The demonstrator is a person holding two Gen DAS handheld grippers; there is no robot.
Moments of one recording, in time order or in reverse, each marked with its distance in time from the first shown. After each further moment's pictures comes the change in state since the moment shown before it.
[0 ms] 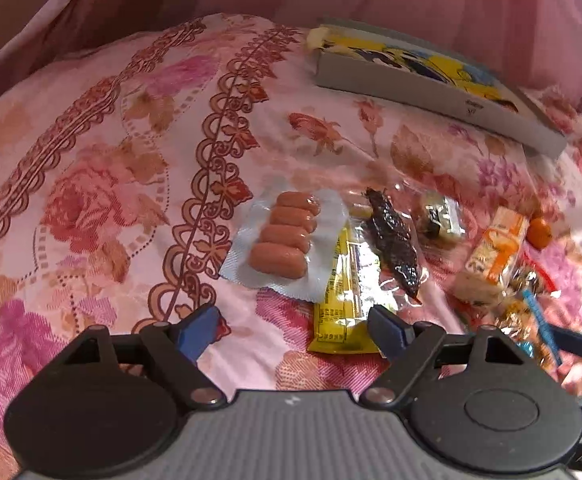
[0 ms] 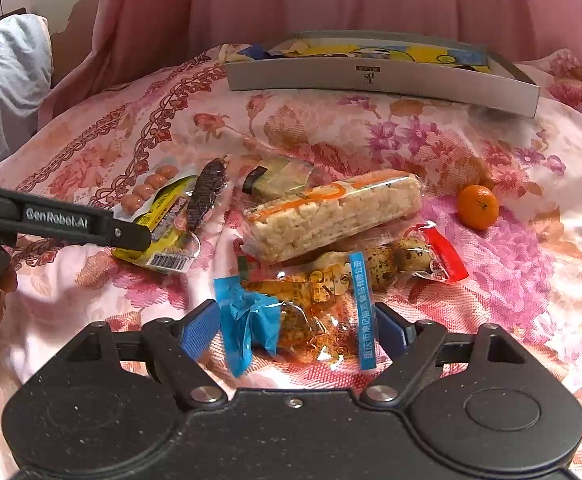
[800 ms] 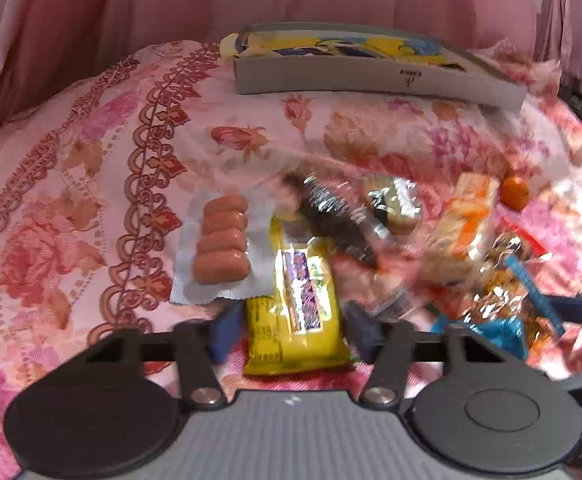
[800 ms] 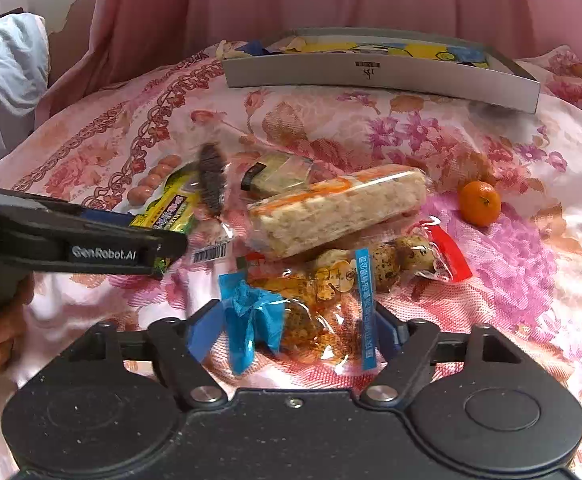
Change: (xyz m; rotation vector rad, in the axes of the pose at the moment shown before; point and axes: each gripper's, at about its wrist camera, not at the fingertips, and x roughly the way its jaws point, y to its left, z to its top) left arm 0.010 -0.040 -0.008 0.202 -0.046 0.002; right arm 0.003 0.002 -0.002 -0.005 -0.001 -0.002
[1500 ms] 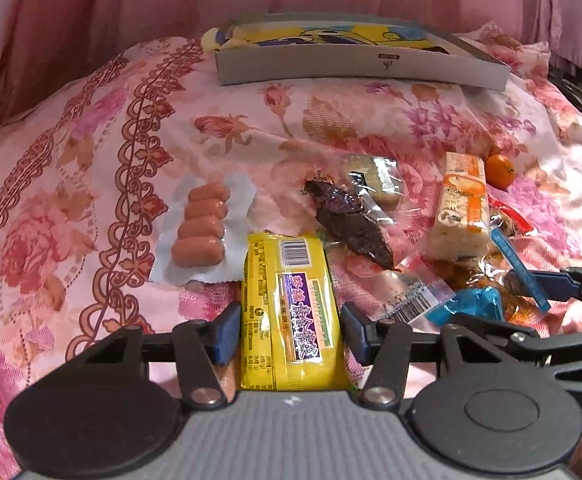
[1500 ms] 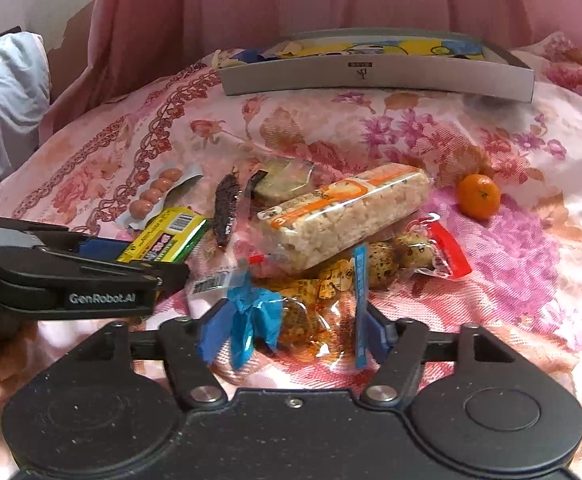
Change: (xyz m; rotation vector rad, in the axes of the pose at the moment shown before) left arm -0.009 -0.013 -0.007 0.027 0.027 -0.017; right arm -0.004 -0.009 0.000 0.060 -0.001 0.034
